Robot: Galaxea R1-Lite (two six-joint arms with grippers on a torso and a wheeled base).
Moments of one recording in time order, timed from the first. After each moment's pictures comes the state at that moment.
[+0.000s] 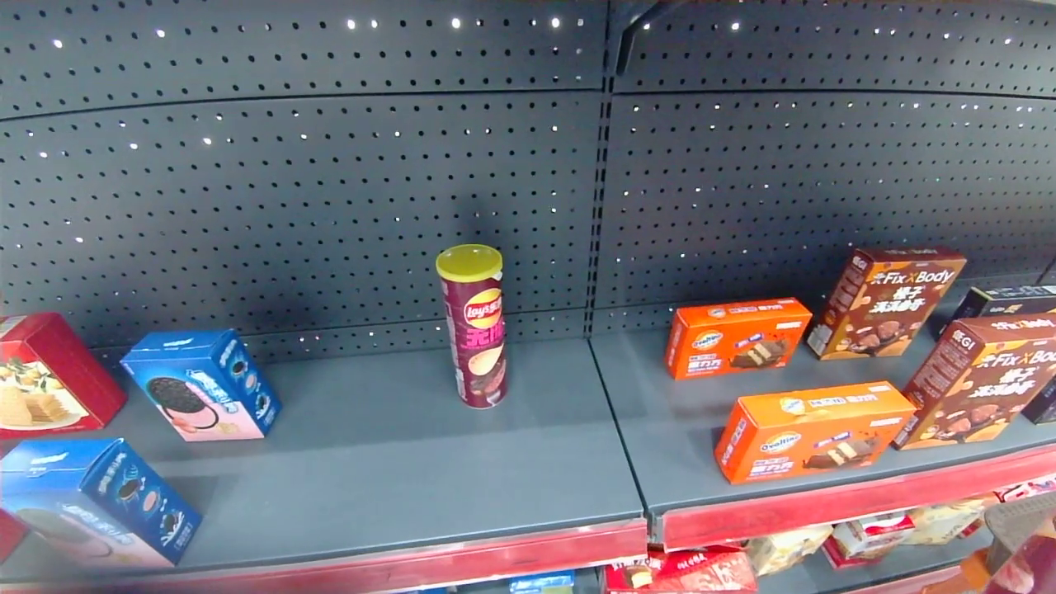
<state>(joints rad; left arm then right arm) 0.00 0.01 0.00 0.00 0.04 0.01 0.31 0.57 -0.41 -0.07 0.07 0.08</state>
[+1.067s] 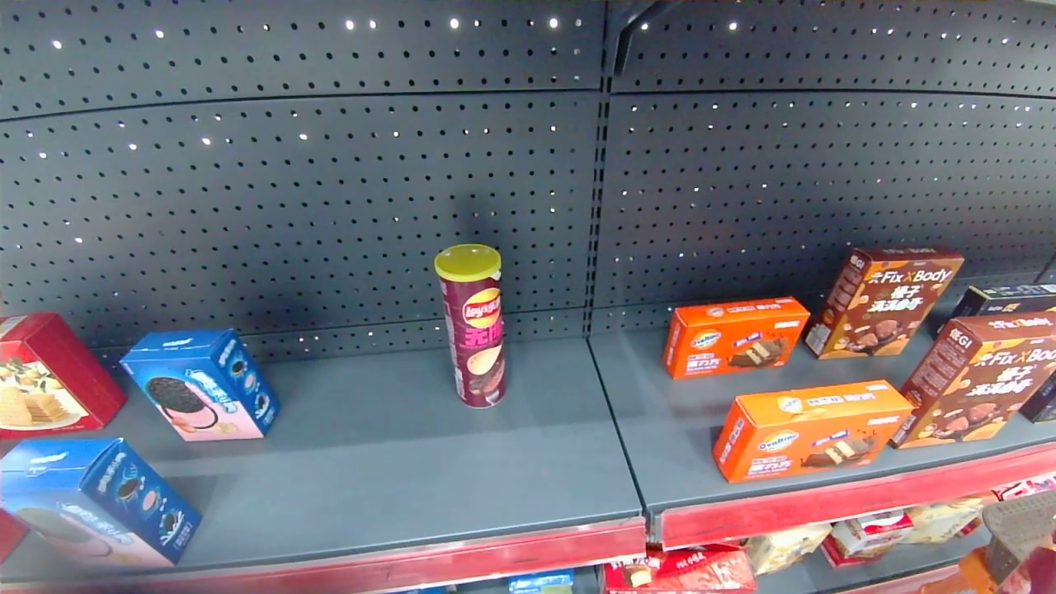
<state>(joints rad) 0.00 0.01 0.00 0.00 -0.01 0.02 0.13 0.53 -0.28 -0.15 0.10 0.05</state>
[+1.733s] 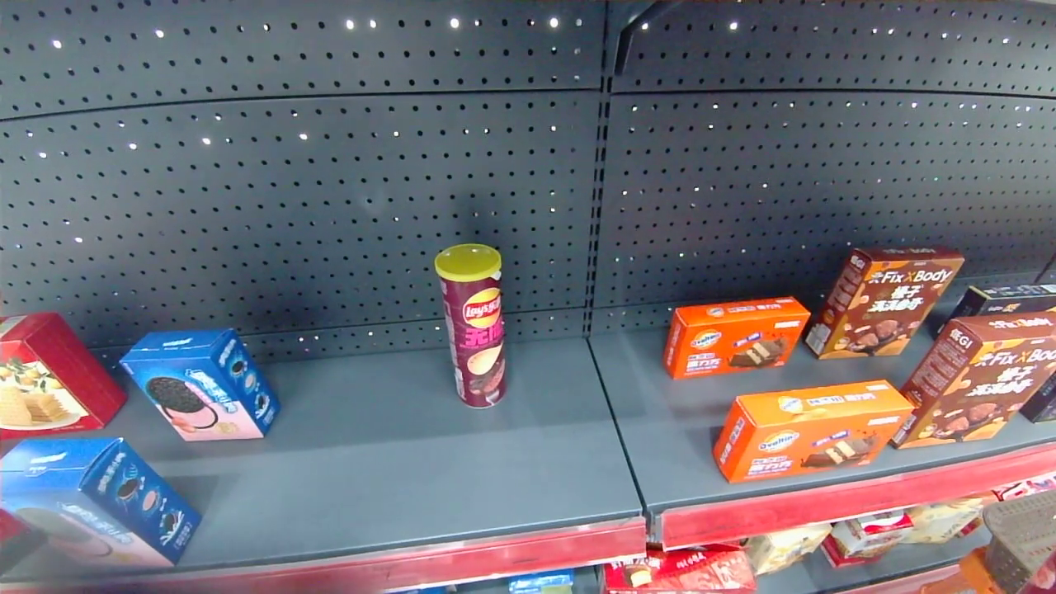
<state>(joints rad) -0.46 0.52 -0.33 0.00 0.15 0.01 0.11 0.53 -0.32 -0.09 0.00 0.04</state>
